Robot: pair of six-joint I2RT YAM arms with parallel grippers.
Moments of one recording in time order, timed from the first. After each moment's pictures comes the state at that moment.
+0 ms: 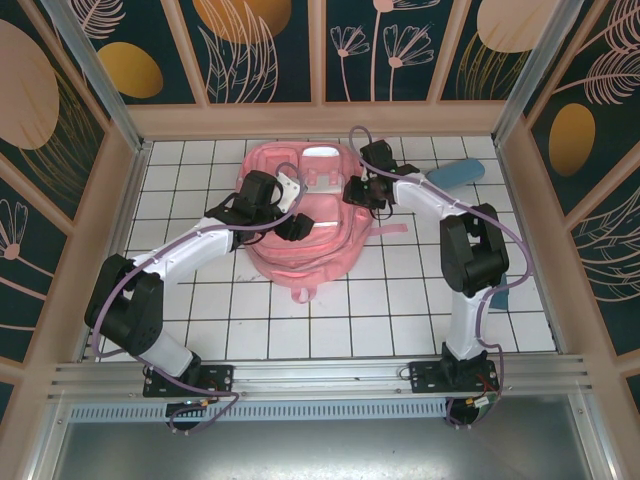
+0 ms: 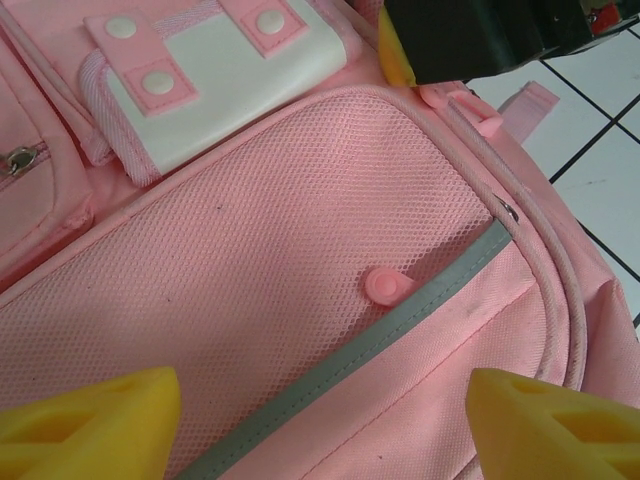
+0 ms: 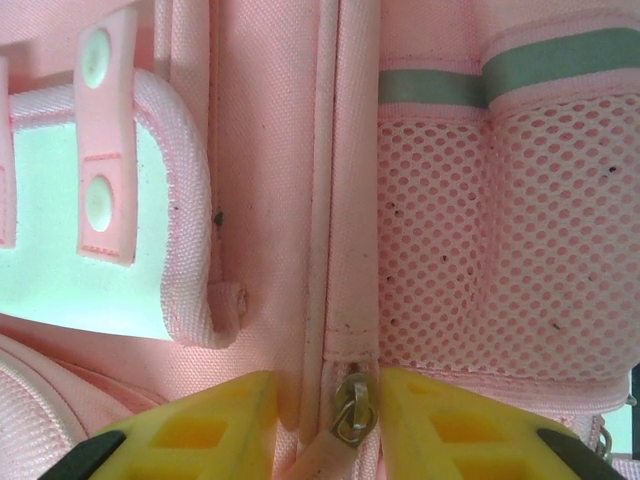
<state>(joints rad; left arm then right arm) -0.53 1.58 1.08 -0.25 0.22 0.02 0.43 1.96 1.49 -0.52 -0.17 0.52</state>
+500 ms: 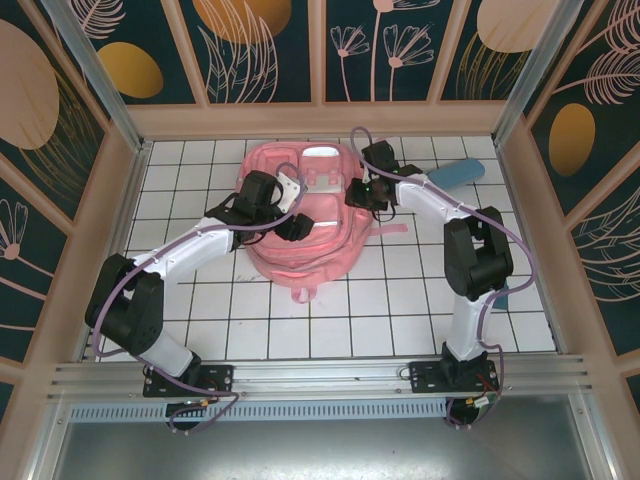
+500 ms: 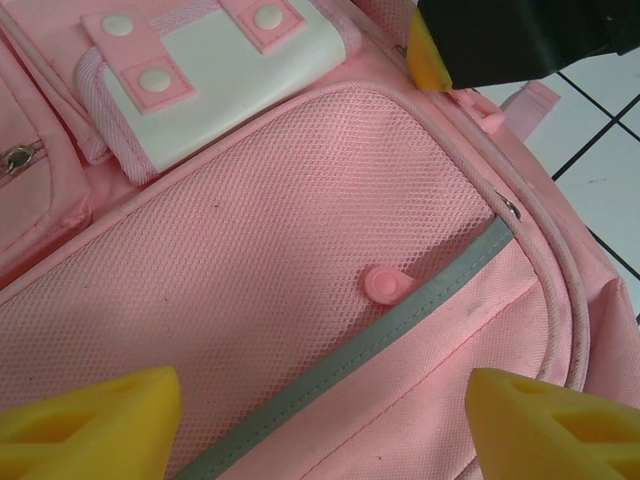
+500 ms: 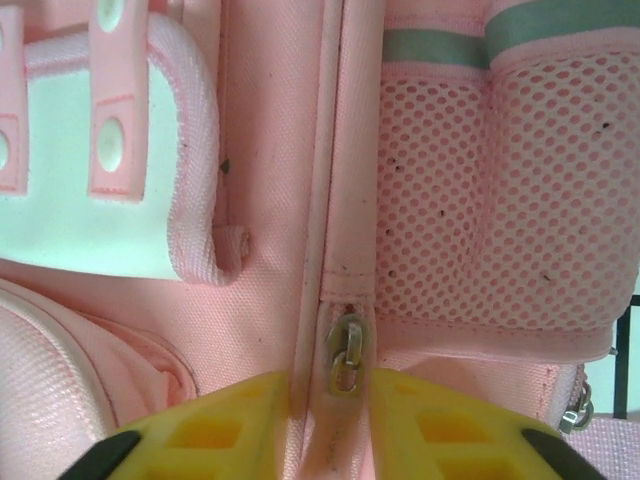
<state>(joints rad) -0.53 1.58 1.08 -0.24 0.22 0.02 0.43 1.92 1.47 -0.55 -0.18 0.49</state>
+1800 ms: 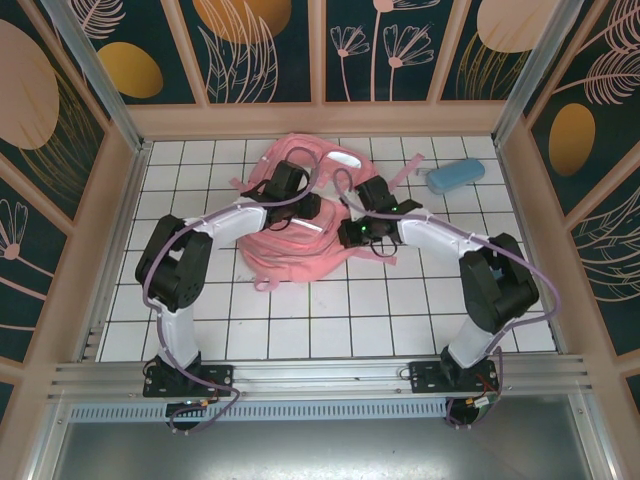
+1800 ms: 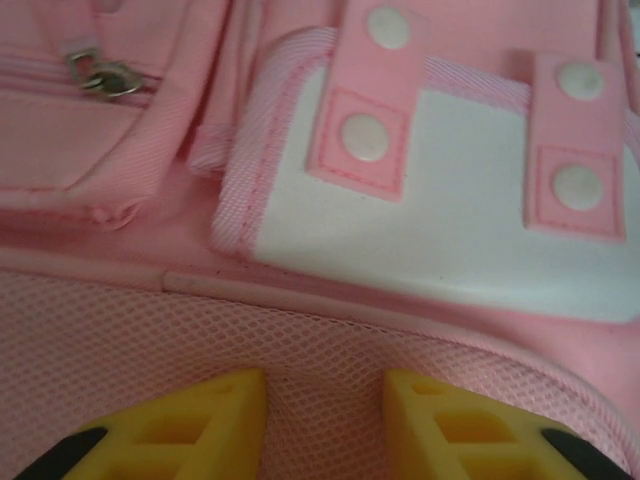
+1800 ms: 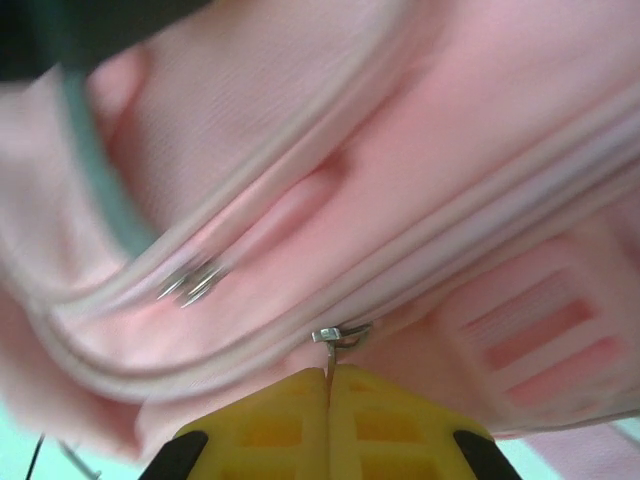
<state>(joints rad) -0.56 1.94 1.34 -0.18 0.06 -0.37 0.58 1.66 1.09 -0.43 -0.33 0.25</state>
